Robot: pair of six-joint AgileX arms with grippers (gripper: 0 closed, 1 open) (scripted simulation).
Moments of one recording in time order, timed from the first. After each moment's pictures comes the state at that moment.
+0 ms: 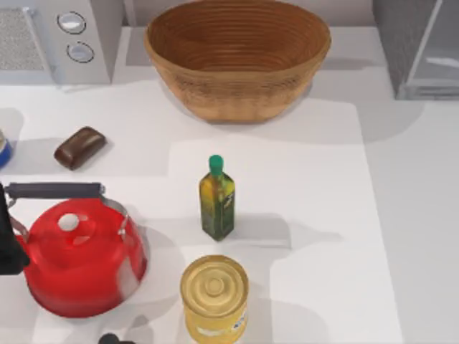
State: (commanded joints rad) left arm 0.00 0.00 0.00 0.00 0.00 0.00; right arm -1.67 1.82 1.33 -1.33 -0.91 -1.90
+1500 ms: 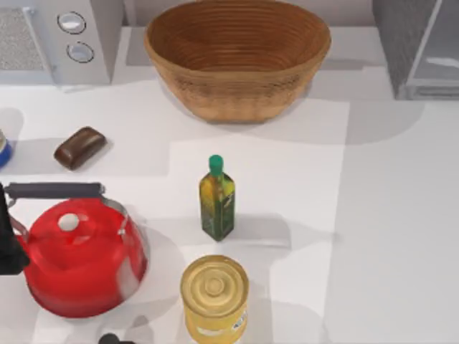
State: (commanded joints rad) left arm 0.00 0.00 0.00 0.00 0.00 0.00; right arm -0.91 1.82 1.28 -0.29 -0.73 -0.62
